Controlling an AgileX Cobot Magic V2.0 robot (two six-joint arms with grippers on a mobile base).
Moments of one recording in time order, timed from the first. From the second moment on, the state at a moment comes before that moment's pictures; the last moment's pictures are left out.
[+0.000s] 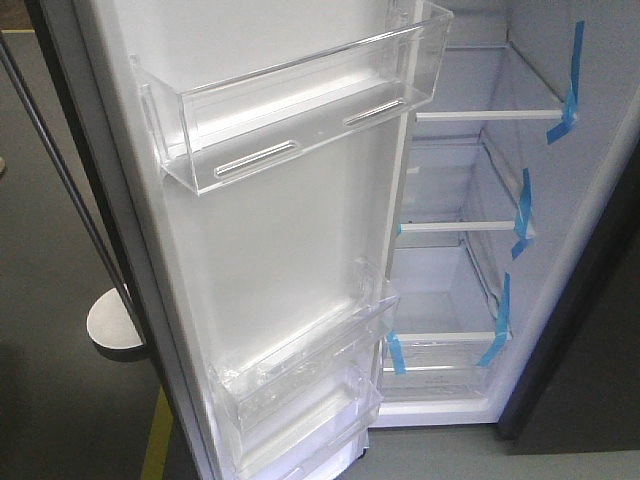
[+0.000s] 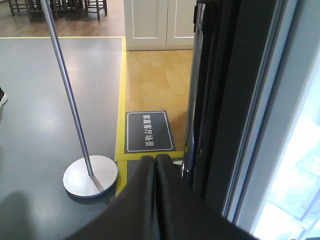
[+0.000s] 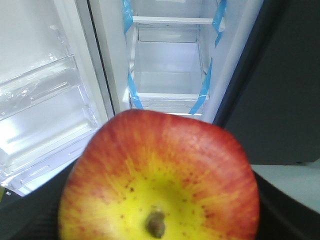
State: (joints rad) left arm -0.01 -0.01 0.03 -0.02 0.31 -0.09; right arm 0.01 0.42 -0.53 0.01 0.85 0.00
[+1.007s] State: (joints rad) left arm -0.01 -0.01 0.03 -0.02 0.31 -0.09; right arm 0.01 0.42 -0.54 0.08 0.84 0.00
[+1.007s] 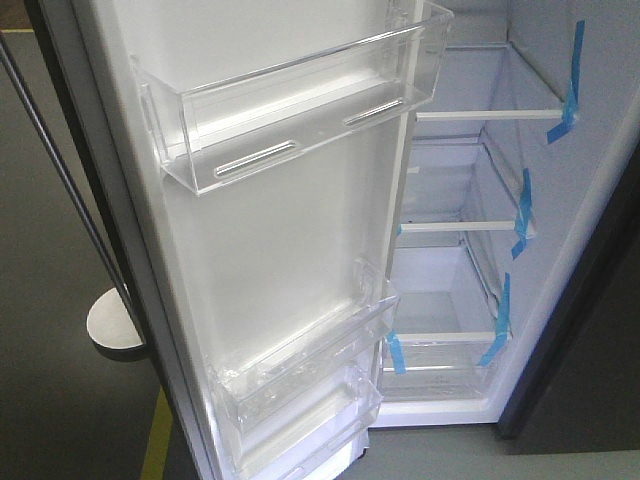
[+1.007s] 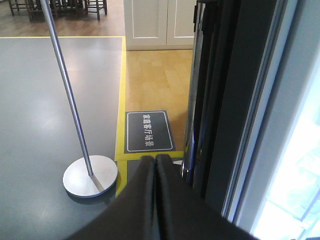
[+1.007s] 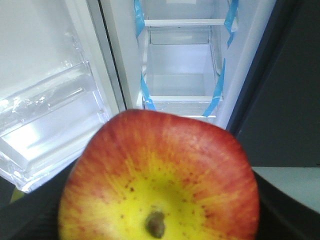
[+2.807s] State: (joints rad) left arm -0.01 -0.01 0.03 -0.02 0.31 -0.09; right arm 0.34 1.88 -2.27 0.47 1.09 -0.42
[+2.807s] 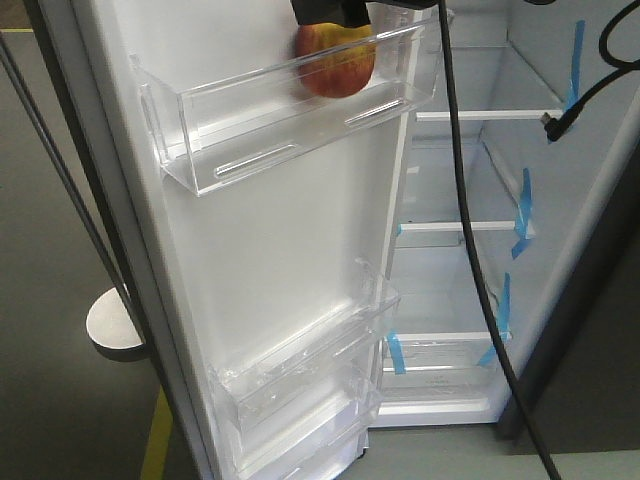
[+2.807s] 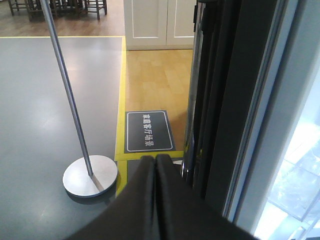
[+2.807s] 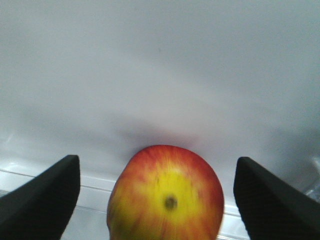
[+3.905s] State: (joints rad) left arm -0.01 -0.01 0.03 -0.02 0.31 -0.09; right arm 0.34 1.64 -2.20 0.27 1.27 -0.31
